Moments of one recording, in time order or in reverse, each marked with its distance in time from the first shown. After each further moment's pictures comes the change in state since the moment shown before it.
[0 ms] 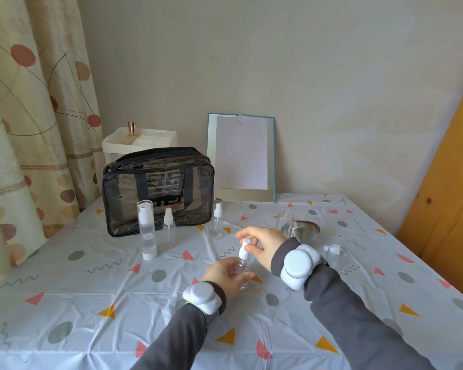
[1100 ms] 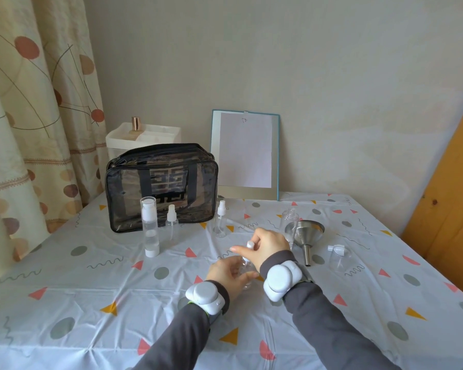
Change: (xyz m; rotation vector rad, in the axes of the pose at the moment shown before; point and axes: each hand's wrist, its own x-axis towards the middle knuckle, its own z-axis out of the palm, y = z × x) left_hand -0.001 0.001 -0.002 0.180 0.045 0.029; right_hand 0.014 0.008 0.038 0.019 0.280 0.232
